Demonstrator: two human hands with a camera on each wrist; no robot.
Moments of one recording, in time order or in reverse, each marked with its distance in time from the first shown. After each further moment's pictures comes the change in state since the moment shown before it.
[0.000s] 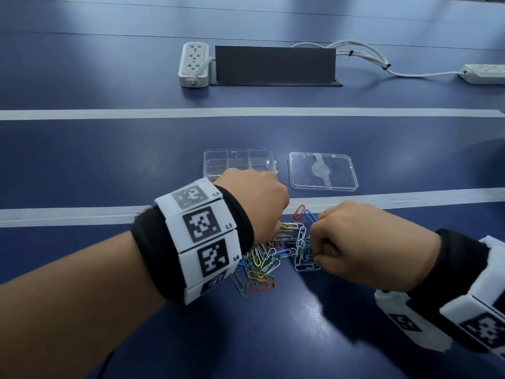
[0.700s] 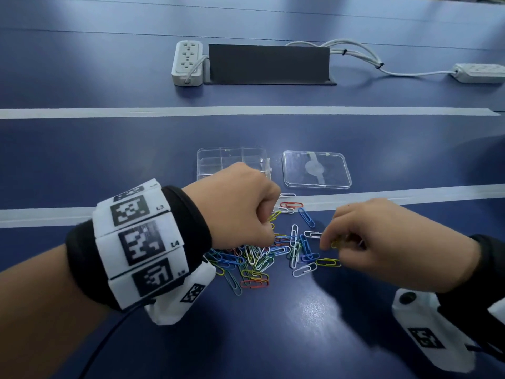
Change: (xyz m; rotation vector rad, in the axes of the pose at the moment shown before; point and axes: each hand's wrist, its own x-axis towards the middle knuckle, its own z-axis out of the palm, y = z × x) left_hand -0.020 -0.014 -0.003 -0.479 0.106 0.045; right_hand -0.023 0.017 -0.005 0.205 0.032 0.051
